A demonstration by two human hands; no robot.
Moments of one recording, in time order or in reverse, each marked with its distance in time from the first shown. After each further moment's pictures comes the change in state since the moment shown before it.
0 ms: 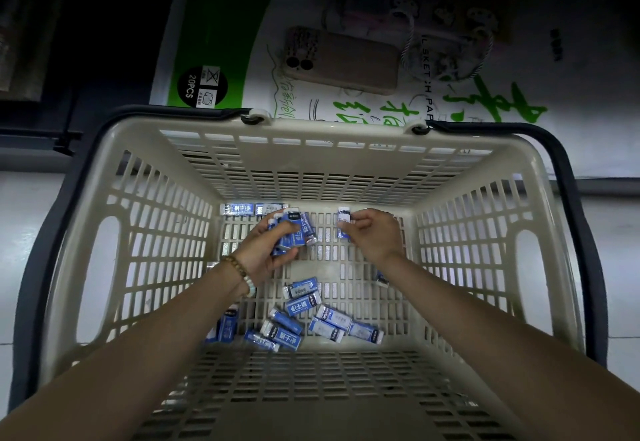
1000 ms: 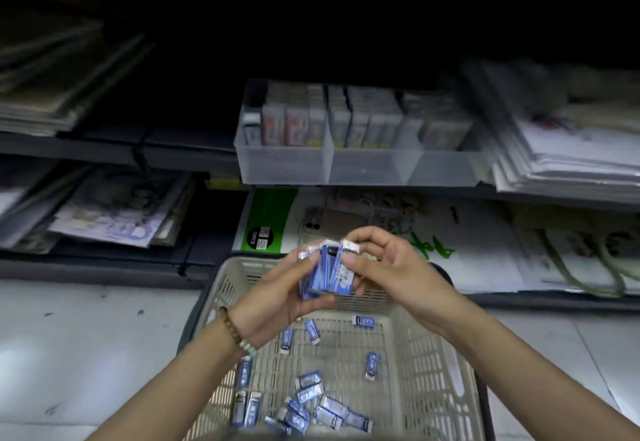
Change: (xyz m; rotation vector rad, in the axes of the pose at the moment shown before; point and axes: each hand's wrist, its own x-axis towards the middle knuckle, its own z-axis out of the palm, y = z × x) left_hand -0.256 0.117 0.077 0.098 -0.509 0.439; right_hand -0.207 -0.234 -0.159 0.463 -0.523 -0.485
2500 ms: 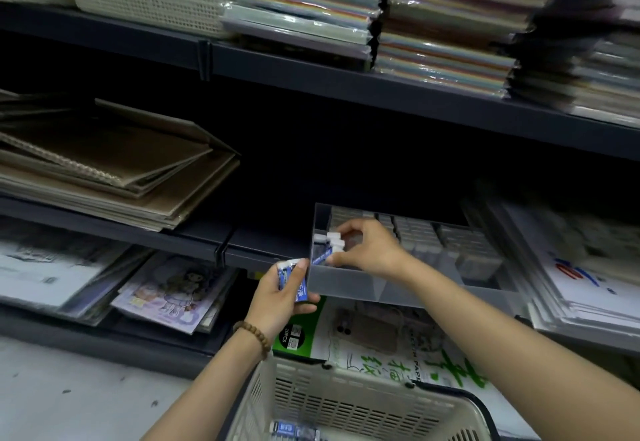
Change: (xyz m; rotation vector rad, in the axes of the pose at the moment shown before) left_hand 0.016 0.113 -0.040 0.255 0.446 0.444; right_hand 0.152 -0.111 0.050 -0.880 0.149 -0.265
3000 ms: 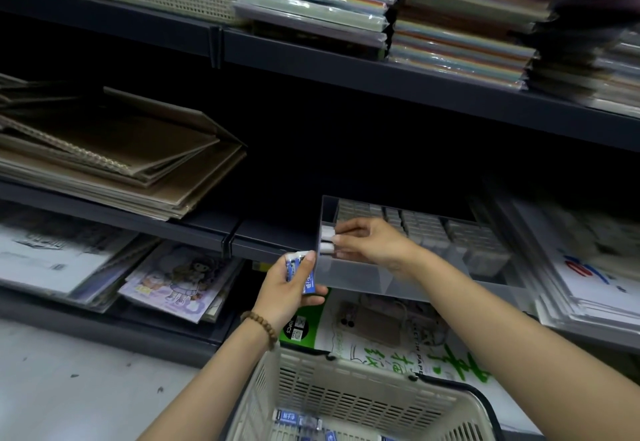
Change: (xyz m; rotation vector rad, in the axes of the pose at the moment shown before) left_hand 0.000 0.000 0.000 0.011 -0.017 -0.021; right_hand -0.005 -0.011 0.003 0.455 -0.151 0.213
